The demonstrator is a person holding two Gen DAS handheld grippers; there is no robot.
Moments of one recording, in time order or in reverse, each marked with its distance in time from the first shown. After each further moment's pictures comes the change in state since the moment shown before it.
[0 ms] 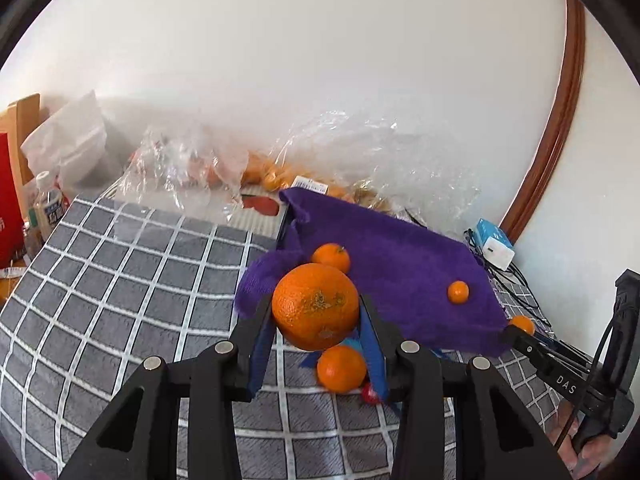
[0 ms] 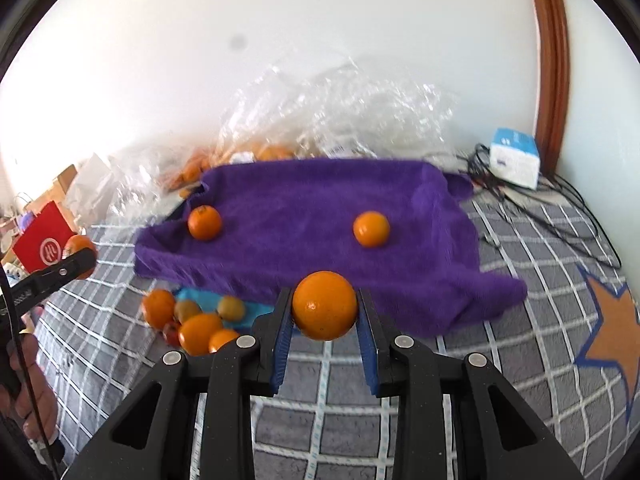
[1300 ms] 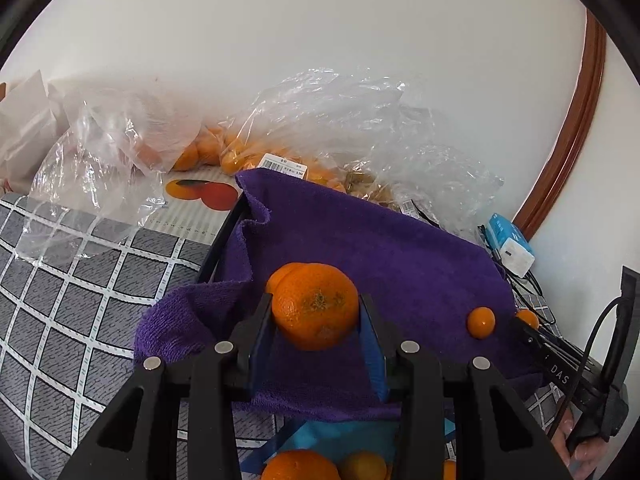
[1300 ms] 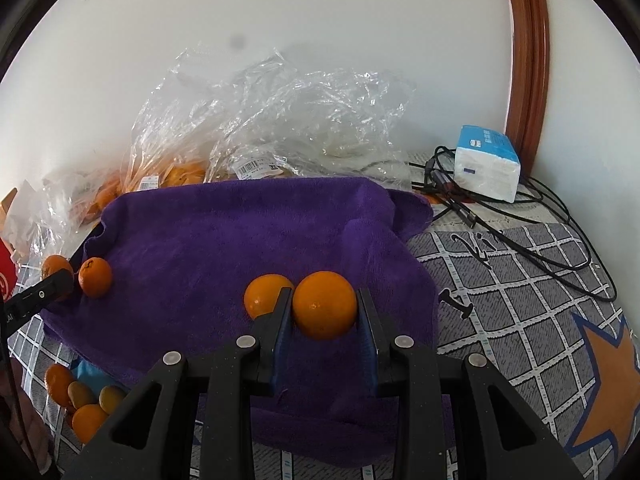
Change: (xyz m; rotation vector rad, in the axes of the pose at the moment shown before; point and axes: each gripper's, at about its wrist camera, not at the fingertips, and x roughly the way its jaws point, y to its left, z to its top) left arm 0.112 -0.024 0.018 -0.024 0.080 -0.031; right arm 0.081 -0.064 0.038 0.059 0.001 -0.172
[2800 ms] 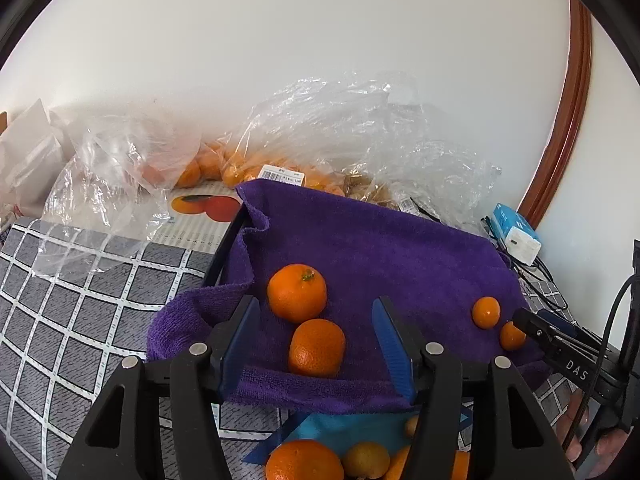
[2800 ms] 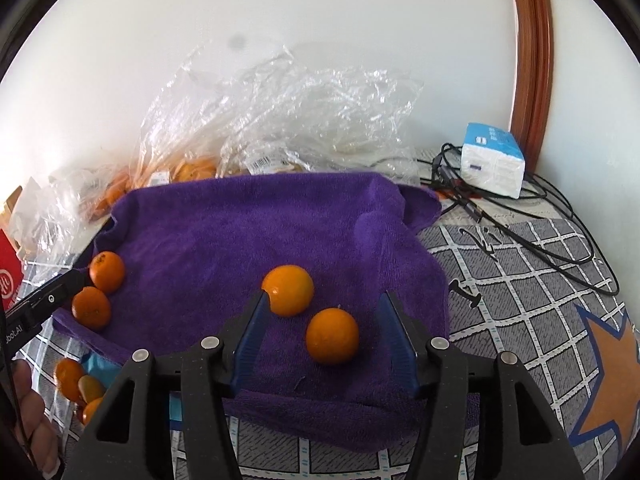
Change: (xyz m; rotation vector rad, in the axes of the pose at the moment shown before) left arm -0.014 -0.013 -0.006 0.081 -0.048 0.062; right arm -0.011 0.010 -0.002 0.003 0.001 0.022
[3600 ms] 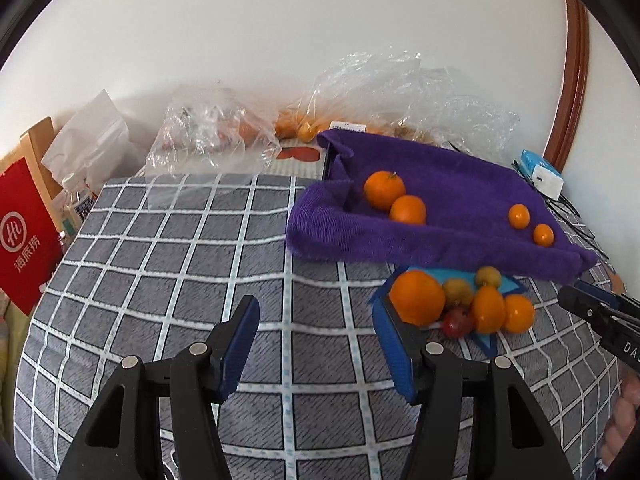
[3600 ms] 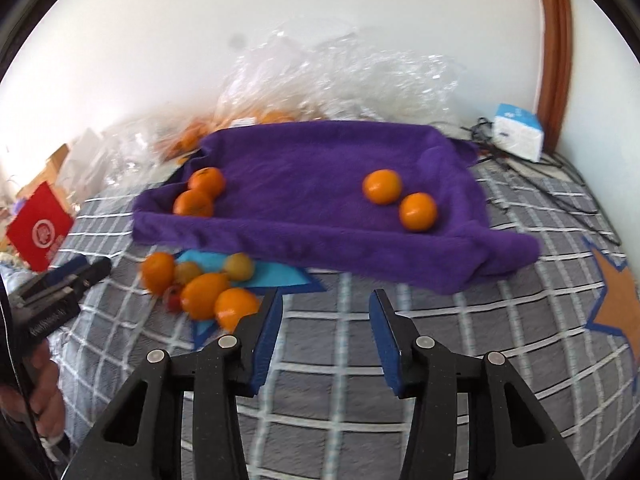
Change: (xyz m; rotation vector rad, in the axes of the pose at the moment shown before) left arm -0.074 0.050 -0.062 0.085 0.106 0.157; right arm -0.073 0.055 -0.069 -0.069 0.098 0.129
